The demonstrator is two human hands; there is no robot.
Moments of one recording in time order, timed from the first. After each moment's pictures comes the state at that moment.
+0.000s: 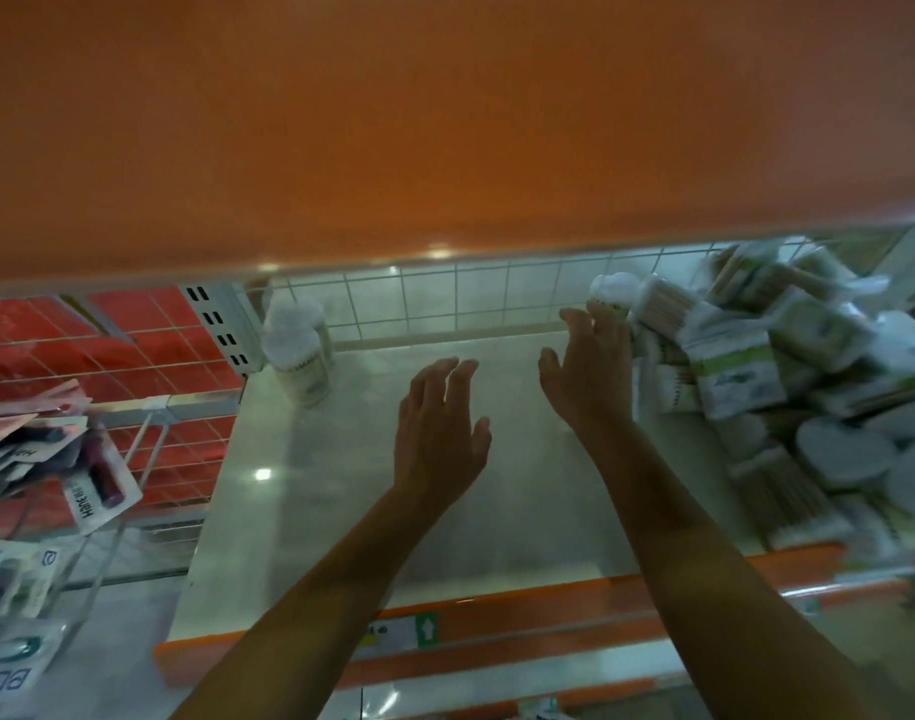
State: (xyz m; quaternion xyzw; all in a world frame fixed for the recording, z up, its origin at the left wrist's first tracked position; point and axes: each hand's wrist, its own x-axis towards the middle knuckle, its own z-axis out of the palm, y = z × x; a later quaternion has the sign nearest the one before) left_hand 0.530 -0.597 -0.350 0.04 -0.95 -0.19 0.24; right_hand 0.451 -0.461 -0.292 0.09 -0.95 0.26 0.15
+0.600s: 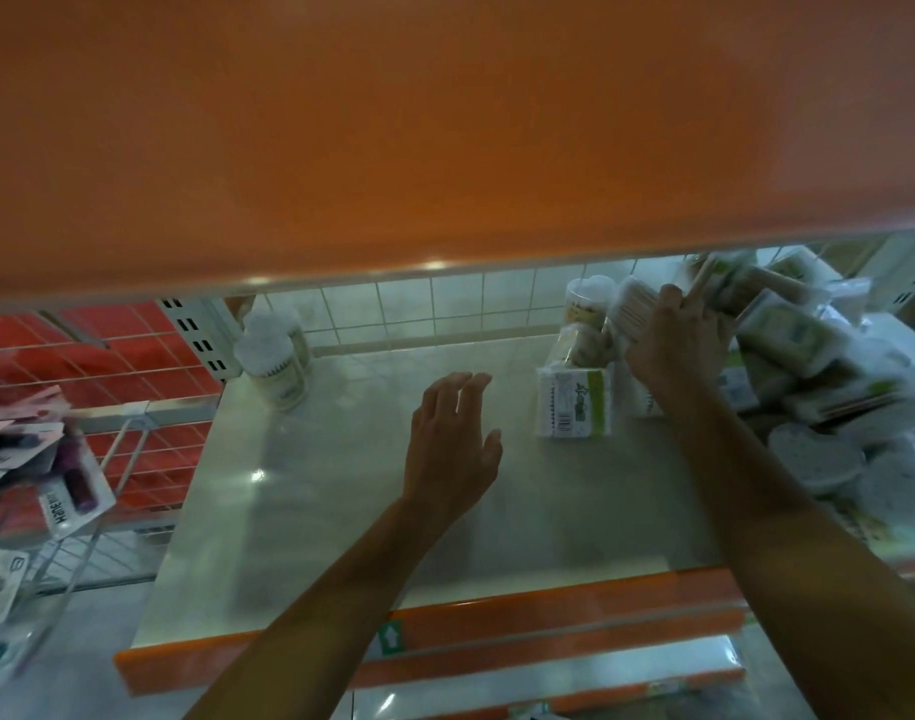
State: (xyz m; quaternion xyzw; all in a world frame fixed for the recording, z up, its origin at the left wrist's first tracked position) left_hand 0.523 -0.559 -0.350 0.02 -0.95 -0.22 0.22; right_hand 0.393 -0.371 -0.275 -0.01 -0.98 0.11 0.15
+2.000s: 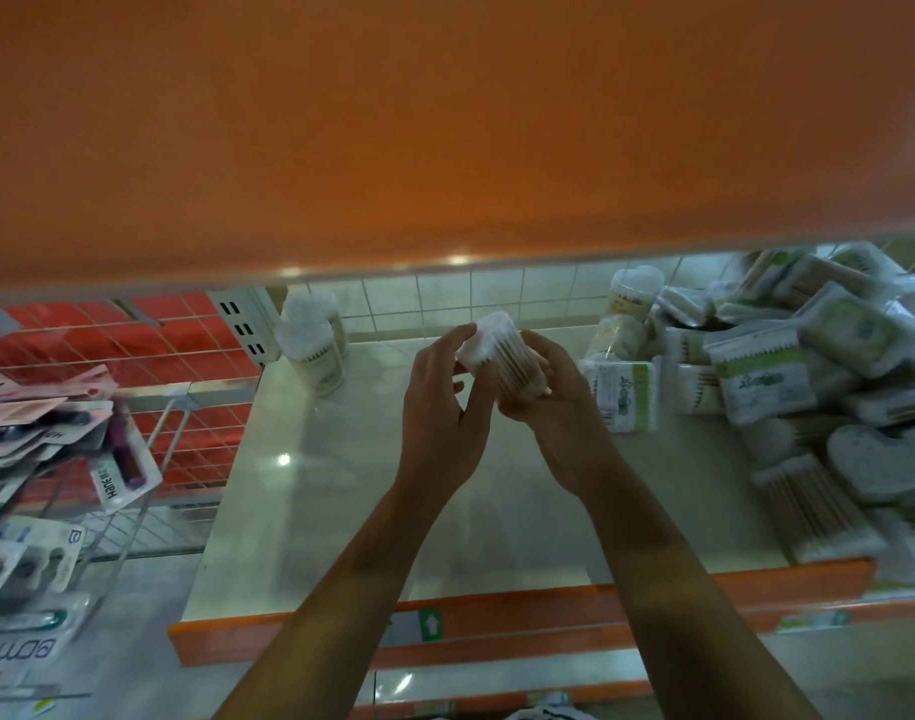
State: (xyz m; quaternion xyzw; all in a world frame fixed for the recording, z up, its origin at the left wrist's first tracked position) left_hand 0.539 -0.592 -0.309 0.05 -0.83 -0.45 0.31; right_hand 0.489 -0.473 -0.303 0.14 -0.60 0.77 -0.19
